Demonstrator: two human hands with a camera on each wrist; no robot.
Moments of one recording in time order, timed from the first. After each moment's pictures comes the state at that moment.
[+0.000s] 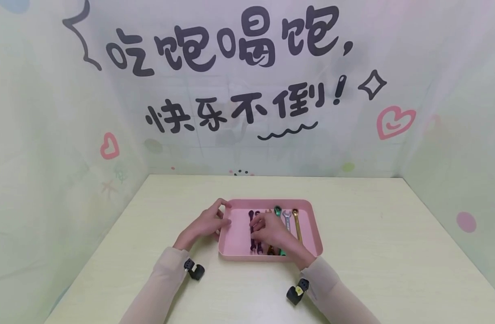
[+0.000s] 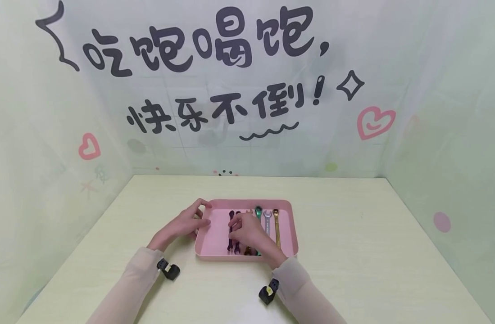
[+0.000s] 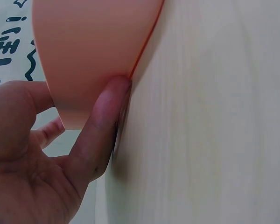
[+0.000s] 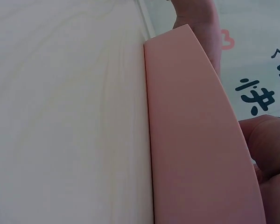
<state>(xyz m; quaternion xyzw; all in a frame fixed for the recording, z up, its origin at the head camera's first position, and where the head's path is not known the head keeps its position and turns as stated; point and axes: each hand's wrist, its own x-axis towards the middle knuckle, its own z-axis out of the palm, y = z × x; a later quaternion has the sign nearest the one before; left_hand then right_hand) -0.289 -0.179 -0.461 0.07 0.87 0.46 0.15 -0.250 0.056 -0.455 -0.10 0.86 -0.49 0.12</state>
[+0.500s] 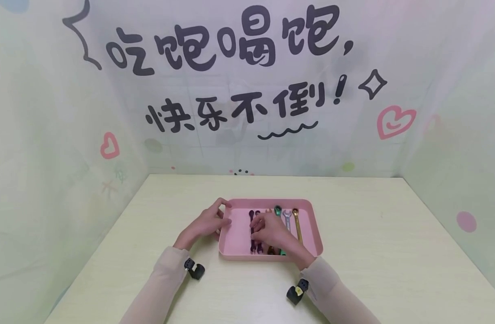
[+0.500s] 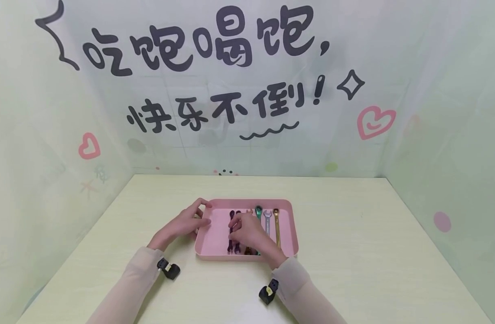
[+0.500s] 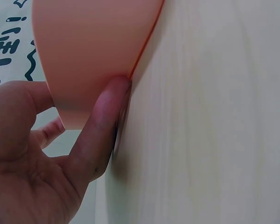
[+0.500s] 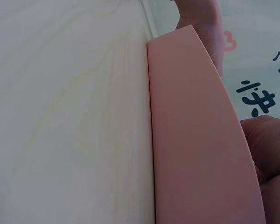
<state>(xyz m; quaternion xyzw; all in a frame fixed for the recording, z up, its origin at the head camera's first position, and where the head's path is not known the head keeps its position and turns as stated) -0.289 -0.179 -0.461 0.07 0.87 0.46 0.15 -0.248 0.056 -0.454 -0.11 0.86 -0.49 0.11</state>
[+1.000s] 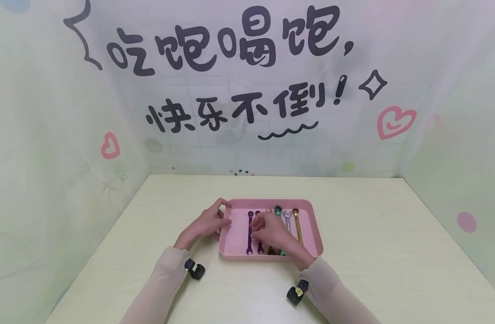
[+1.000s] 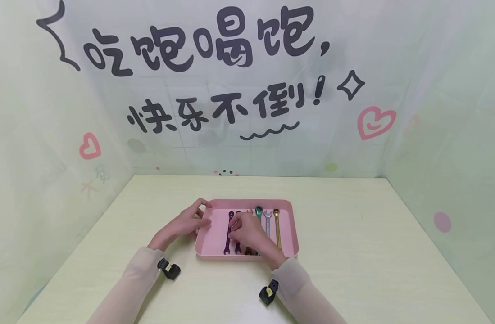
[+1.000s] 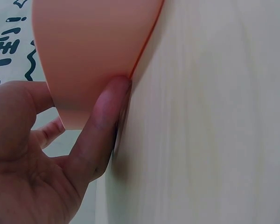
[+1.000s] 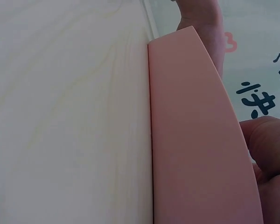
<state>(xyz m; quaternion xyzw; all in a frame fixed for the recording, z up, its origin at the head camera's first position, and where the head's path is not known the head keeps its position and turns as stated) -0.289 -0.180 -0.462 0.08 0.87 0.47 0.15 -0.246 0.055 -0.452 -0.12 0.86 -0.49 0.10</state>
